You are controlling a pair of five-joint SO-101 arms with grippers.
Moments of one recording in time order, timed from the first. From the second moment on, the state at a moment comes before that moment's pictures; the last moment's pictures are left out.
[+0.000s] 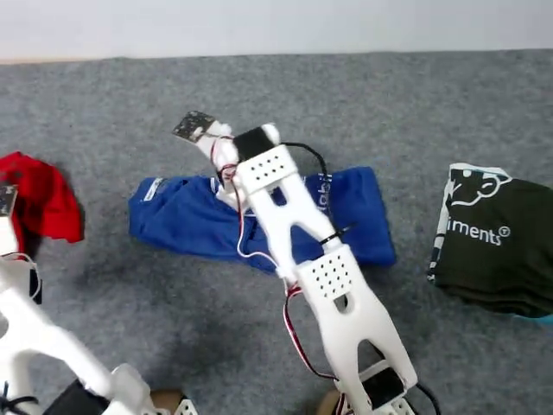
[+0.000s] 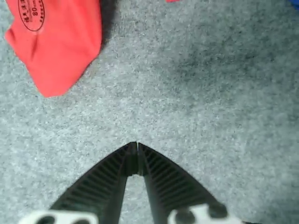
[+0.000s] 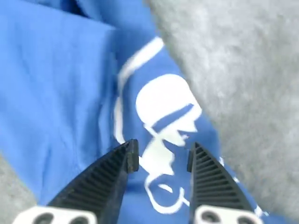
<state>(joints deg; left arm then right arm) -53.5 -21.5 32.1 81.8 -36.2 -32.5 65.7 -75.7 97.6 24.7</state>
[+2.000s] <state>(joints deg) -45.8 -21.6 27.4 79.4 -21.2 -38.2 48.4 -33.7 62.2 22.7</state>
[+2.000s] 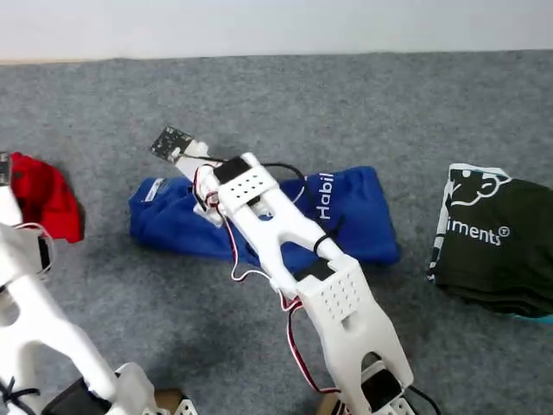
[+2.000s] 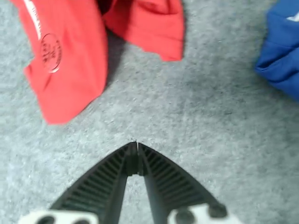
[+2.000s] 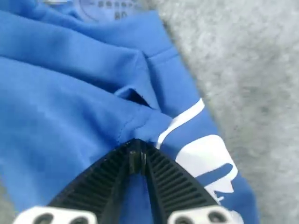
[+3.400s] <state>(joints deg) -47.3 -21.6 27.4 78.5 -22.5 -35.7 63.4 -70.7 61.6 24.0</state>
